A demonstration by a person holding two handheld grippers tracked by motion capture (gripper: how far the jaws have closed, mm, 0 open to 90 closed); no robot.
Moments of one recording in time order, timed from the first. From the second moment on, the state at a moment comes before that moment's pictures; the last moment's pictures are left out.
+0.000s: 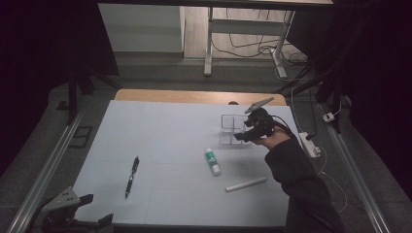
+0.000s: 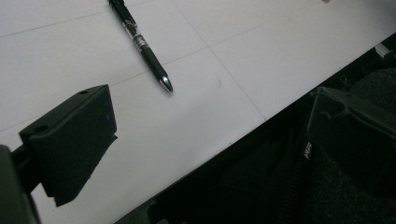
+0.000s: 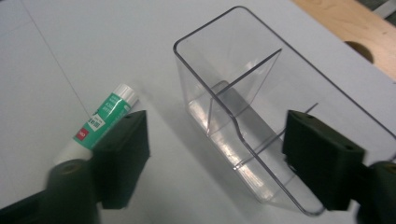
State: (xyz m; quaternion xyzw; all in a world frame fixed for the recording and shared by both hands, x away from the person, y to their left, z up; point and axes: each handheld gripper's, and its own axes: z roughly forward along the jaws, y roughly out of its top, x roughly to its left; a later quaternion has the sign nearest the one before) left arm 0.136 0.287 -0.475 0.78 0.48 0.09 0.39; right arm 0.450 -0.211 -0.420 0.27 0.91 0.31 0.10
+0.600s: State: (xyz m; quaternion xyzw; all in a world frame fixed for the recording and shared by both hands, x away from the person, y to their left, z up) left arm 0.136 0.287 -0.475 0.78 0.48 0.09 0.39; right arm 0.473 -0.201 -0.431 0.23 0.94 0.25 0.08
